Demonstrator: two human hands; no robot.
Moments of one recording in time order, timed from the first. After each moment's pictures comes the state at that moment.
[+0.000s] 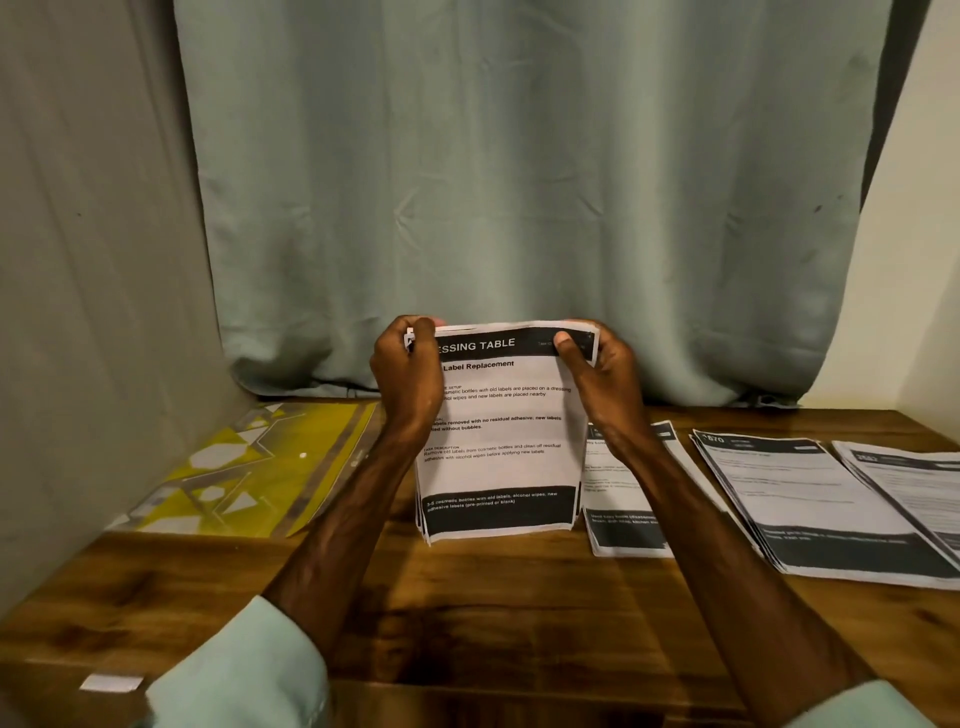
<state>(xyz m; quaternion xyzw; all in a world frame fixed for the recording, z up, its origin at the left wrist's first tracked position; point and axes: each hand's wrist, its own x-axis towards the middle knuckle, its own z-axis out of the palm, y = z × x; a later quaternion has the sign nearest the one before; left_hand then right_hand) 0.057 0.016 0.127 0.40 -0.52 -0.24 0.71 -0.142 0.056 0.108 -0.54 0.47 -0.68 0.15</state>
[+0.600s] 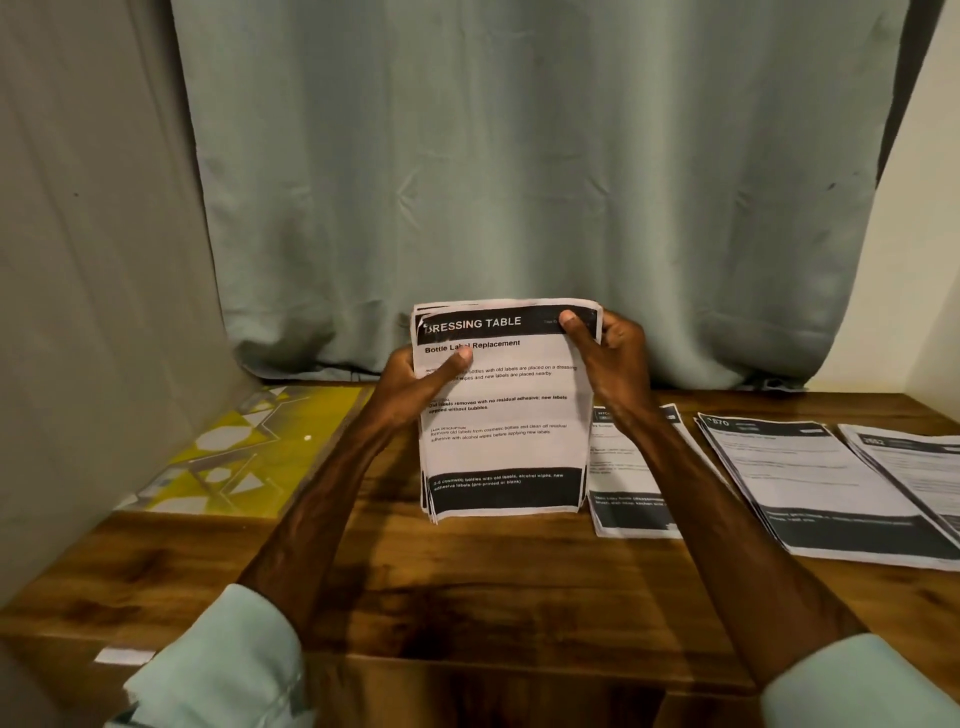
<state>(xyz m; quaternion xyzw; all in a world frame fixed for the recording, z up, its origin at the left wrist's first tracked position) 0.085 0.025 0.099 0.33 -0.62 -0.47 0.53 -0.144 0.055 0.112 -0.55 0.44 -0.69 0.16</state>
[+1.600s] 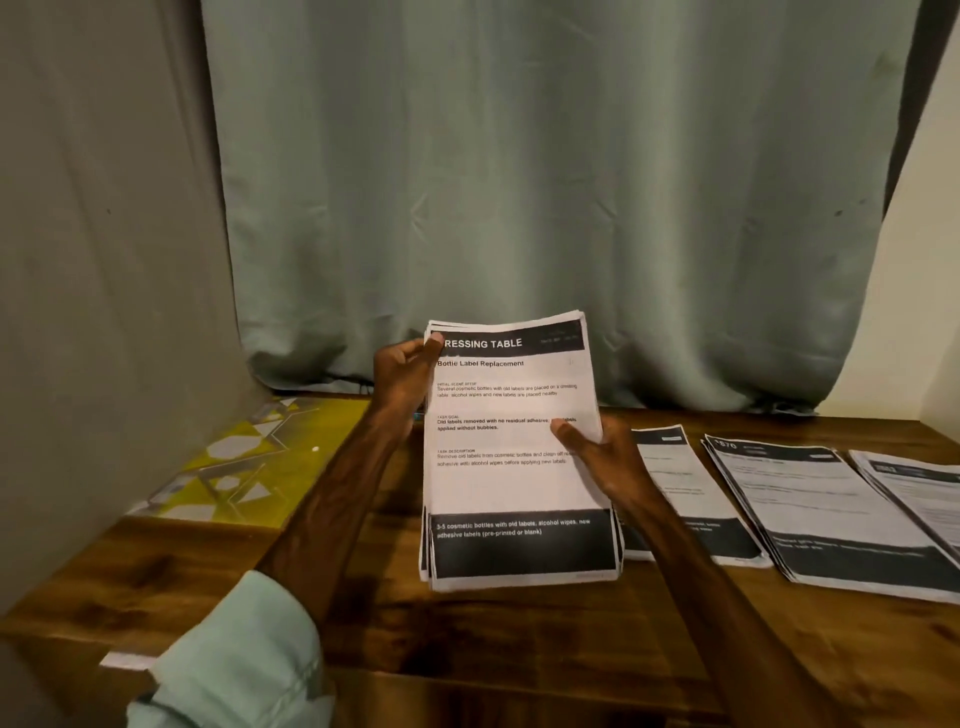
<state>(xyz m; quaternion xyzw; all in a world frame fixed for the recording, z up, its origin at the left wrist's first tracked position) 0.082 -0.027 0.104 0.39 -0.51 -0.46 0.61 -0.148 0.079 0.039 -0.54 0.49 -0.60 0.34</state>
